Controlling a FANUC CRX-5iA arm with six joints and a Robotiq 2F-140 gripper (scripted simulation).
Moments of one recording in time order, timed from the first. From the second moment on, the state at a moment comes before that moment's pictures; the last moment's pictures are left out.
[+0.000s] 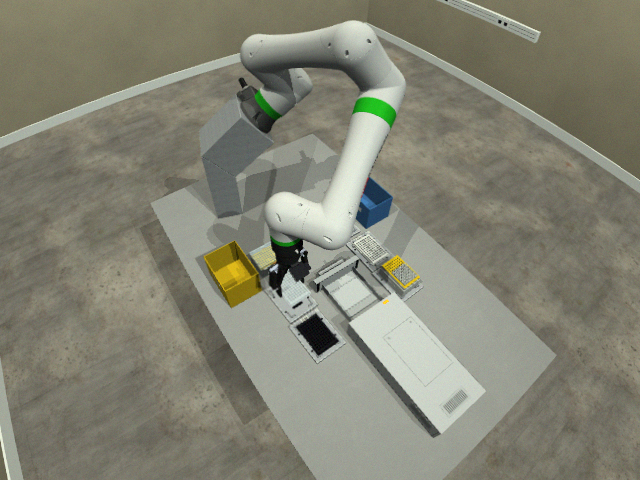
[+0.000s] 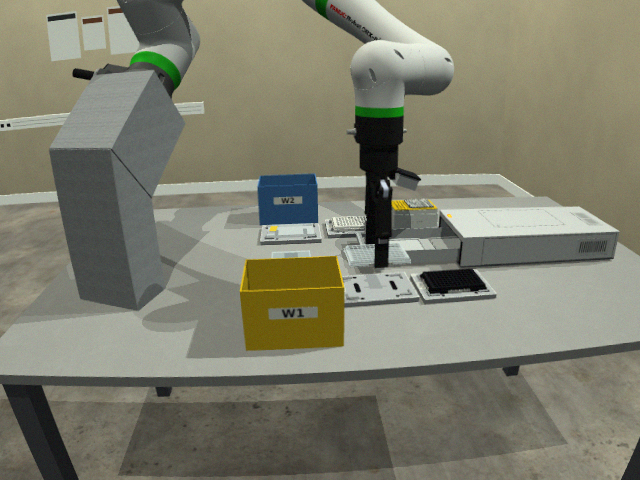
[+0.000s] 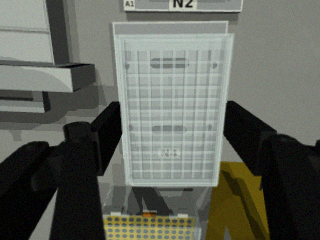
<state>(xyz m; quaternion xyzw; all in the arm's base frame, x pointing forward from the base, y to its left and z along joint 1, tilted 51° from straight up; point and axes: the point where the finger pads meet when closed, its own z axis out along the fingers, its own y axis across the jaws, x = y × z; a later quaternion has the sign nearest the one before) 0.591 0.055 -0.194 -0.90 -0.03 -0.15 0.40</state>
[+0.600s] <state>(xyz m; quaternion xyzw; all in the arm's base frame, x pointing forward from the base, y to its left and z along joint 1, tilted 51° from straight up) 0.586 0.039 -0.180 -0.90 -0.03 -0.15 0.40</state>
